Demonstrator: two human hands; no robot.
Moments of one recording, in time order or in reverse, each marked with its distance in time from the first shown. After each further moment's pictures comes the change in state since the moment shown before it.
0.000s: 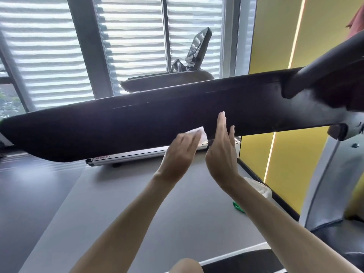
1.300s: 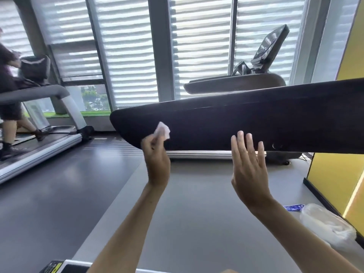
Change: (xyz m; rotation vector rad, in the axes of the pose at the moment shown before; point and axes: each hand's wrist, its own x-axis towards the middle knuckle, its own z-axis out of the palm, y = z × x) left_hand -0.050 -0.054 -0.159 0.126 0.636 -0.360; right_hand -0.034 -0.055 0.055 -0.359 -0.090 -0.416
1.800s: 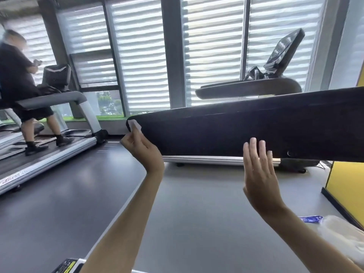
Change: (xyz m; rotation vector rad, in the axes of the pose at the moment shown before) left_hand 0.053 -0.019 -0.025 0.147 0.504 0.026; right_hand -0.002 -0.001 0.007 0.062 -0.027 -0.026
